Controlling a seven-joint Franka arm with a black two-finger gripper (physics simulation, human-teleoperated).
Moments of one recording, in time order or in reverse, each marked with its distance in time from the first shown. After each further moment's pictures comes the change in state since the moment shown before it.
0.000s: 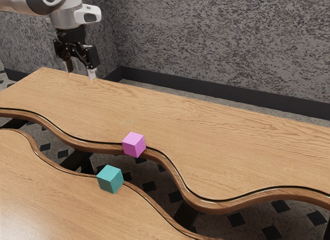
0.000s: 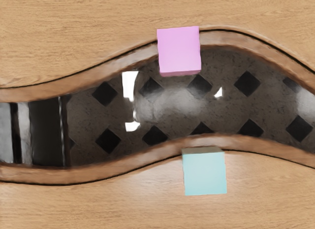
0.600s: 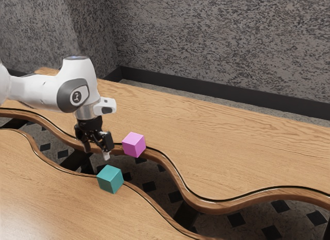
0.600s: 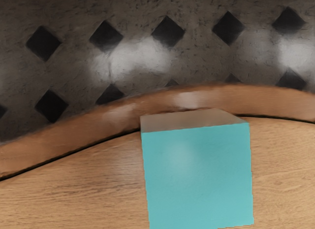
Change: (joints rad) arm 0.030 0.008 -0.015 -0.639 -0.096 0.543 0.065
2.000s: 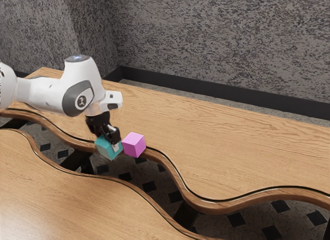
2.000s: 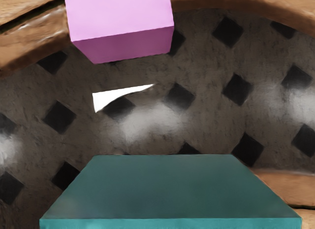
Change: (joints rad) arm -0.053 0.042 0.016 -0.039 -0.013 0.245 0.032
